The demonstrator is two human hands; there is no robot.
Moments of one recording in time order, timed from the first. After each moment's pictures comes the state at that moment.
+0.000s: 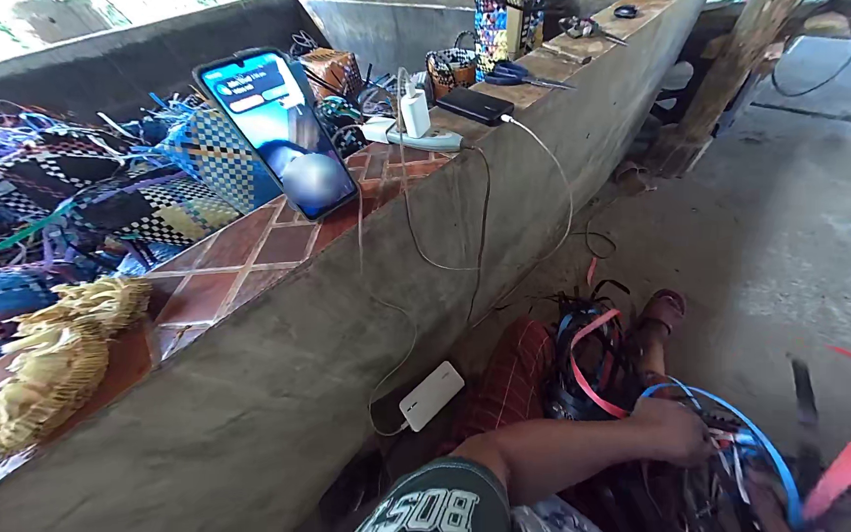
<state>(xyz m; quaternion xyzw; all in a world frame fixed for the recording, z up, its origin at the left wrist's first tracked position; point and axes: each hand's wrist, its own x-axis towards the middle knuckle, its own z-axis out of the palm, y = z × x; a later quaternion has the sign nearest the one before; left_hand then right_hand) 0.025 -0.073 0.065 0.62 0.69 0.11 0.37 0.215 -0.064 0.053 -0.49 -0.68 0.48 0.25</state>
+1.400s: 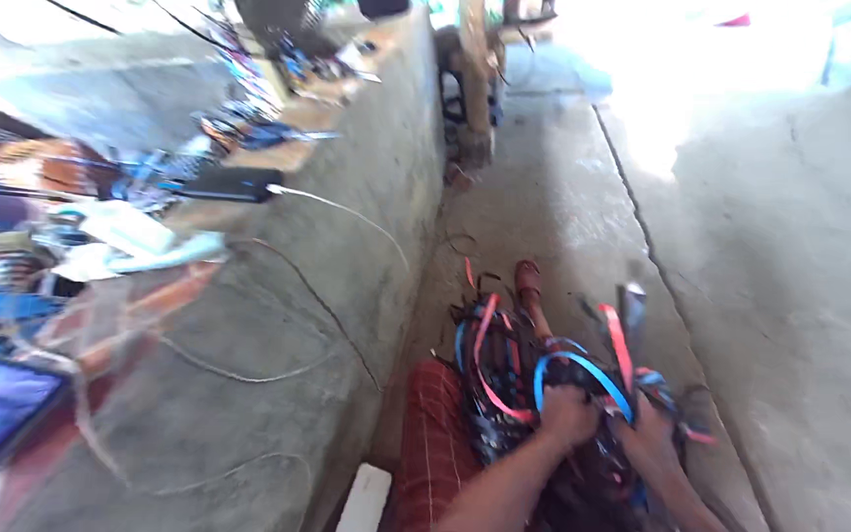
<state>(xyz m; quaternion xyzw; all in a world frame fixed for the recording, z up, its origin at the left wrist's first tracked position) 0.042 -0.080 0.036 0.55 0.70 0.18 0.41 0.181 -0.067 0.062 -0.60 -0.67 0.39 0.20</state>
